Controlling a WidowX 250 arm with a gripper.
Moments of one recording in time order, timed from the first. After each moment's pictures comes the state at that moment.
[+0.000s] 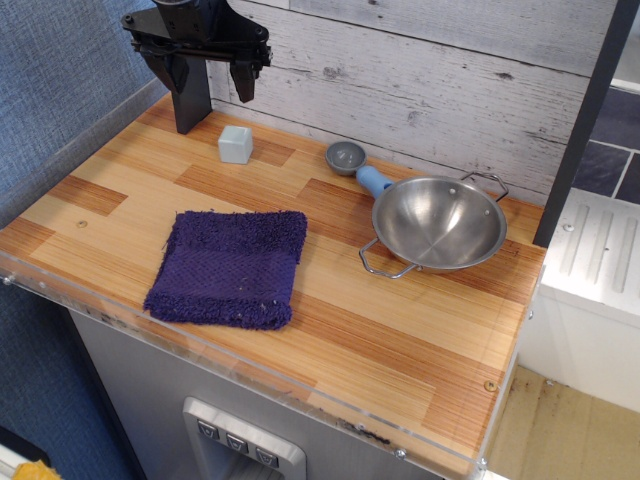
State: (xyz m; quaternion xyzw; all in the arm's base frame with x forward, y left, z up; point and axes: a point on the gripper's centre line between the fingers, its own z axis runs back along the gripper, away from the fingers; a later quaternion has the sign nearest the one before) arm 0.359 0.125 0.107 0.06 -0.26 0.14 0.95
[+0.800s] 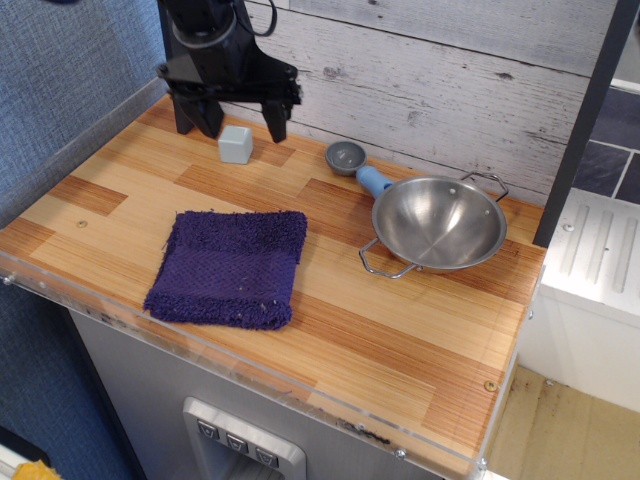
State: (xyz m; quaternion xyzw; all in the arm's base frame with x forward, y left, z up) arm 0.354 0.089 0.076 -0.02 -0.23 0.14 0.96
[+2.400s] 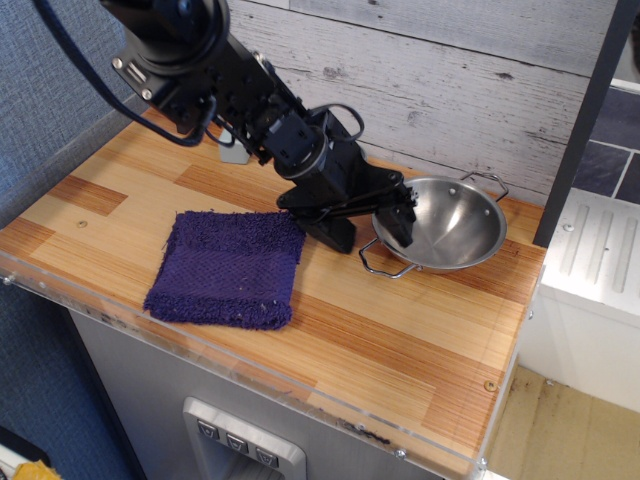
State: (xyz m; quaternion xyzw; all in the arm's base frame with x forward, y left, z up) arm 0.340 -0.021 0.018 -0.21 -0.20 0.10 0.95
